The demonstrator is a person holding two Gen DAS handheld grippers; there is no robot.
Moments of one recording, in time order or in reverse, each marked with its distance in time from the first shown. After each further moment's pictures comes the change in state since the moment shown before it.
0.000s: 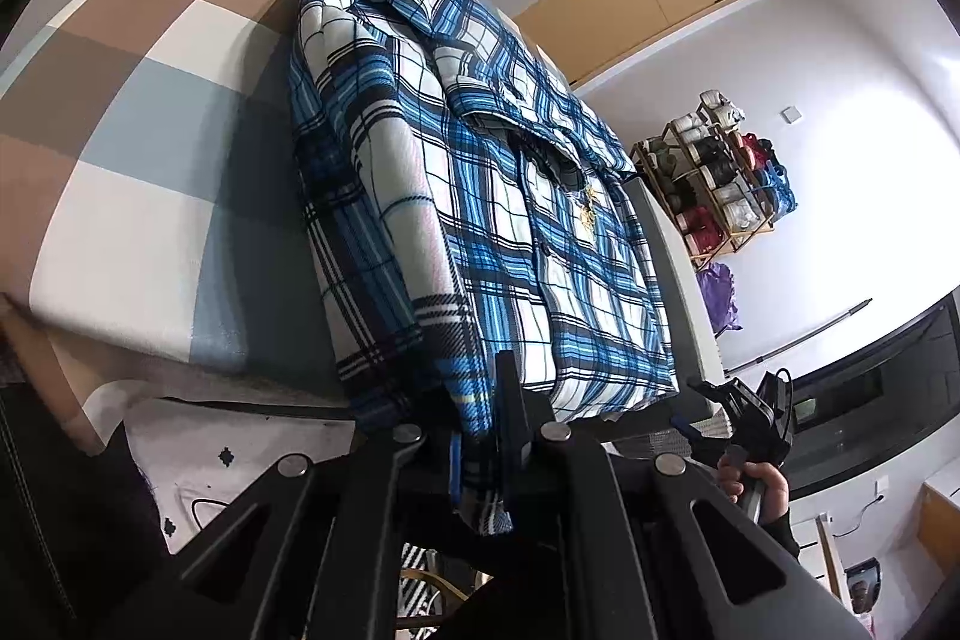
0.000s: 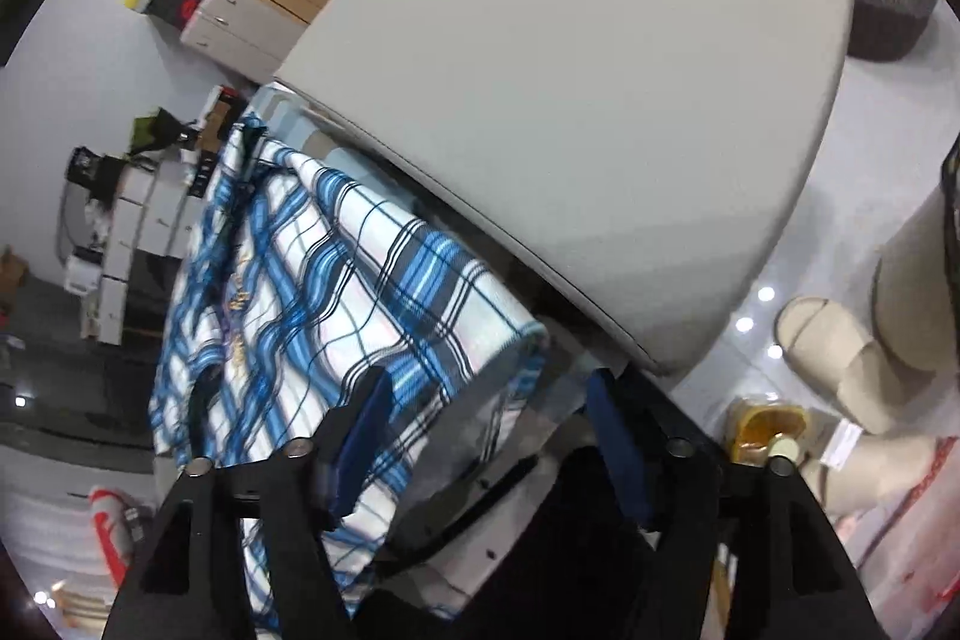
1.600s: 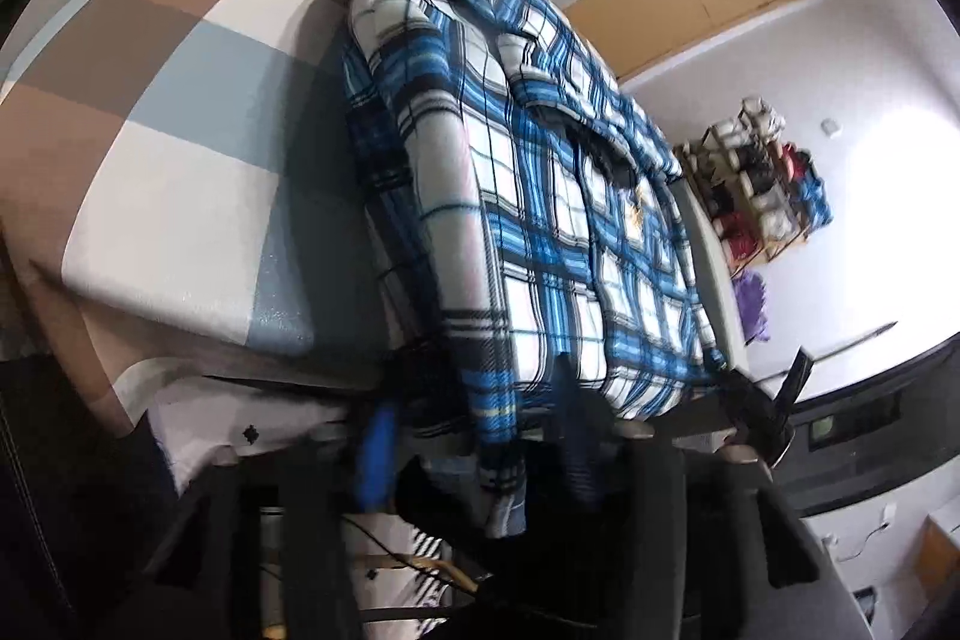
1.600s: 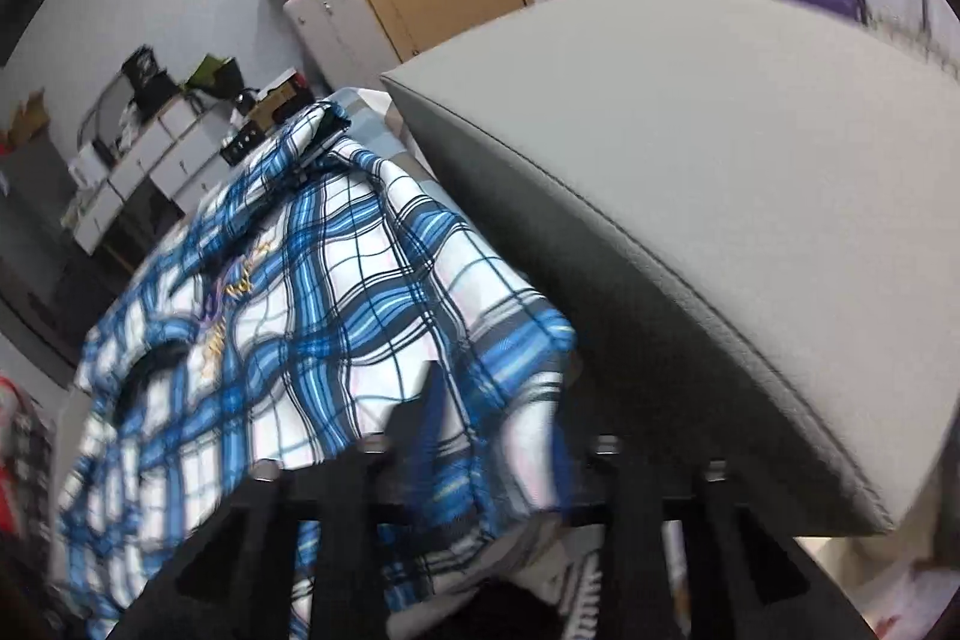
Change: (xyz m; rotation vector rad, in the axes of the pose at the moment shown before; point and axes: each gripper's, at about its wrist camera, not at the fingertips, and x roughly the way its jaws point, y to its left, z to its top) left arm -0.005 0.015 -0.003 -0.080 0.011 0.056; right arm 0.028 0.071 -0.011 -0.438 -0.270 -0.096
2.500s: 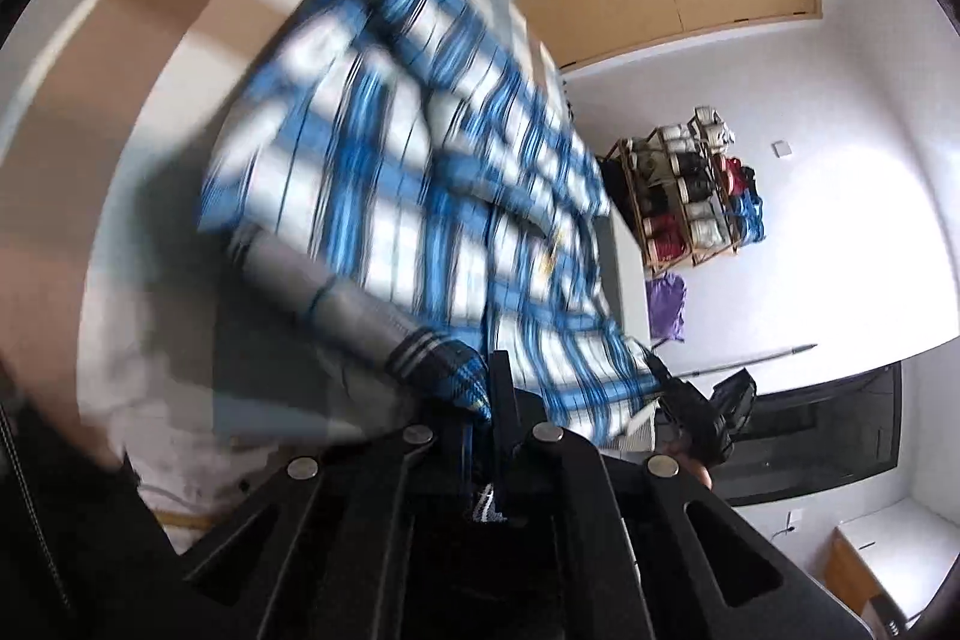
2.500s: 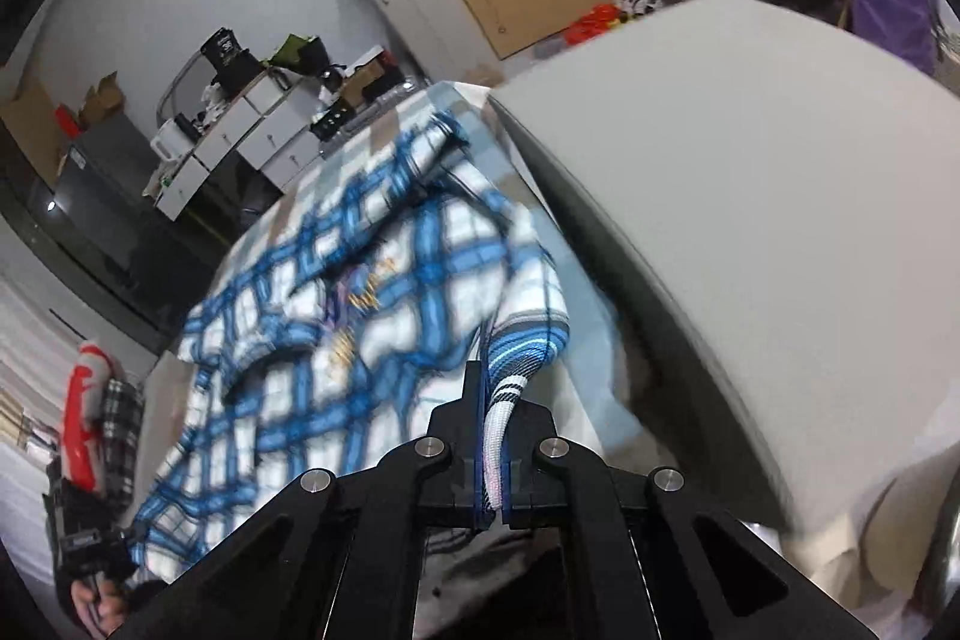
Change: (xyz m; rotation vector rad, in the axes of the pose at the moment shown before) left arm -0.033 -0.020 0.098 -0.084 0.120 -0.156; right arm -0.037 0.023 0.076 -0.013 0.113 0.230
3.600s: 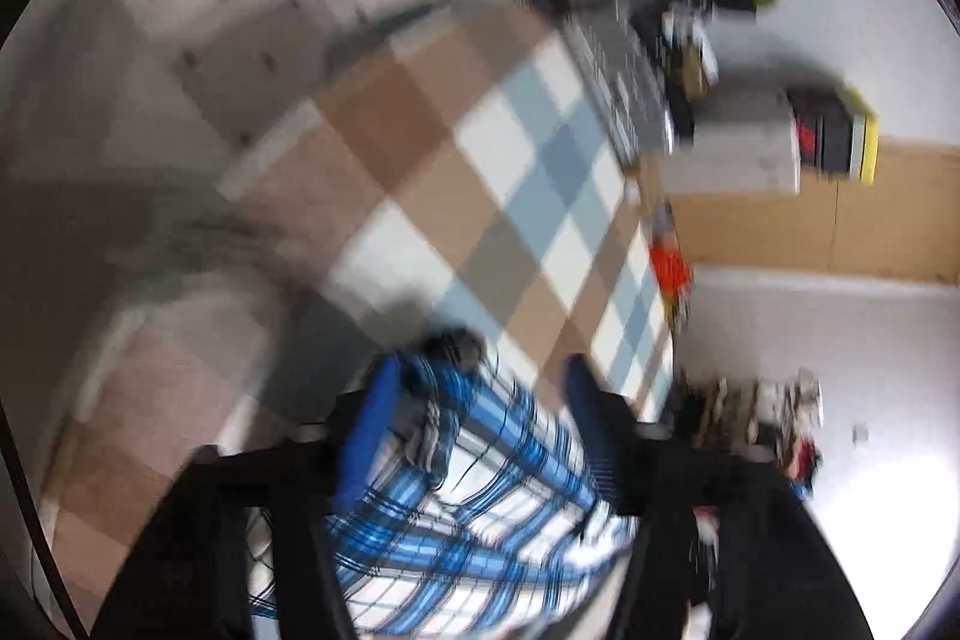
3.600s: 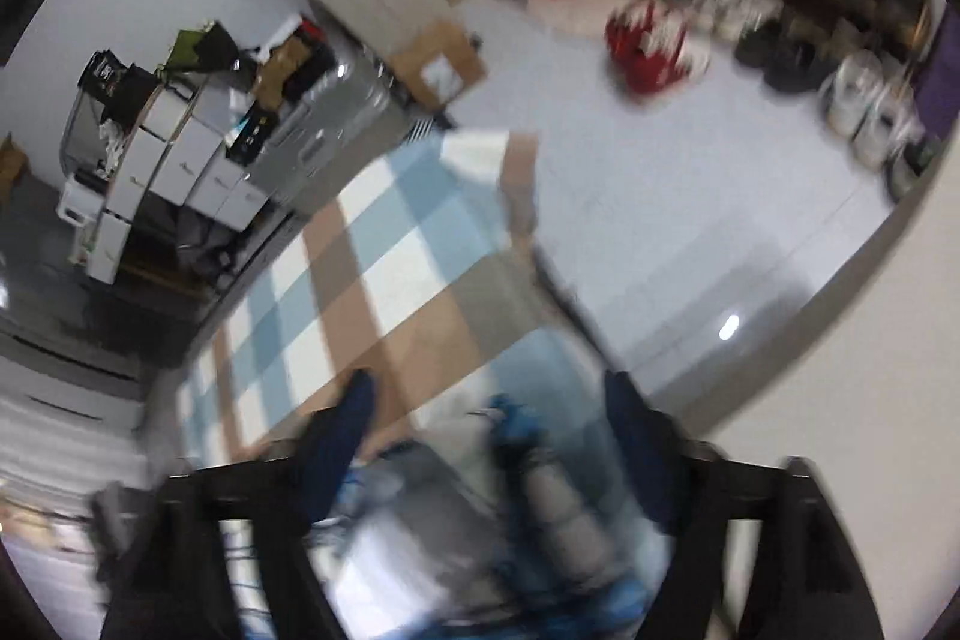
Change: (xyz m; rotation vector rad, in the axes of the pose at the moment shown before) left arm -0.001 0.042 0.246 -0.464 -0.308 0.260; right arm 0.234 0.053 0.263 0.053 0.137 -0.159
